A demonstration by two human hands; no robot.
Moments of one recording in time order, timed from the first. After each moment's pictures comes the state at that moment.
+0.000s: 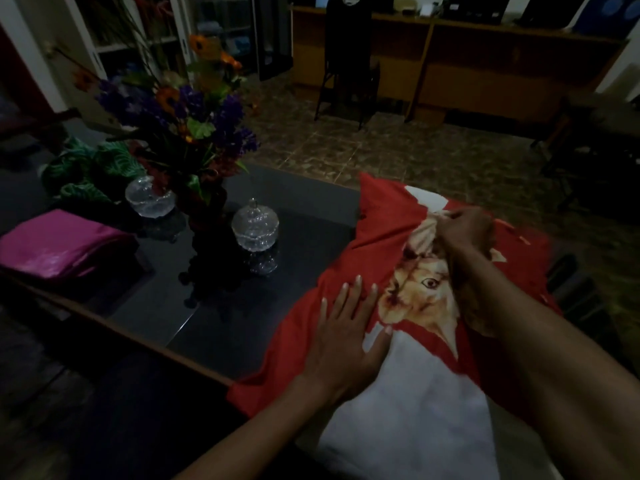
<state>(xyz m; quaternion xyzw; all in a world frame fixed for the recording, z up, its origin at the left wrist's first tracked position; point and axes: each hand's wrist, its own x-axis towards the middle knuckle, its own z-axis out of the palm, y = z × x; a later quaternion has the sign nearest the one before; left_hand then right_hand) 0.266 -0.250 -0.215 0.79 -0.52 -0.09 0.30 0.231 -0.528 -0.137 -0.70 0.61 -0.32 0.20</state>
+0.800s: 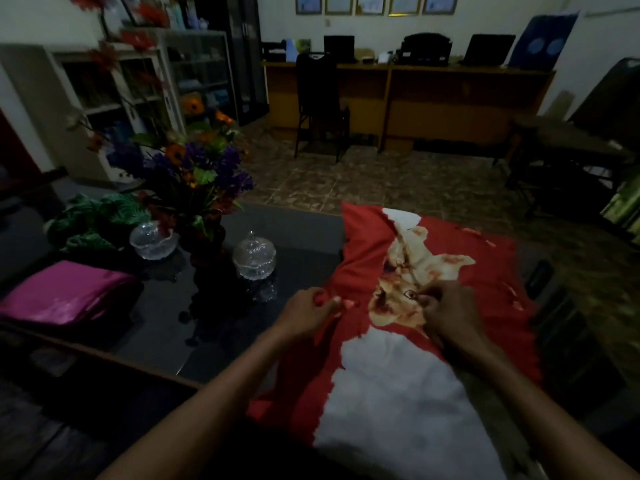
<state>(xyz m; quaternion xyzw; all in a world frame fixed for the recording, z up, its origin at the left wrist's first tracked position) 0.359 -0.248 -0.173 0.81 -0.44 -0.22 0.33 0.138 -0.397 -0.153 -0.81 0.46 -0.27 0.23</state>
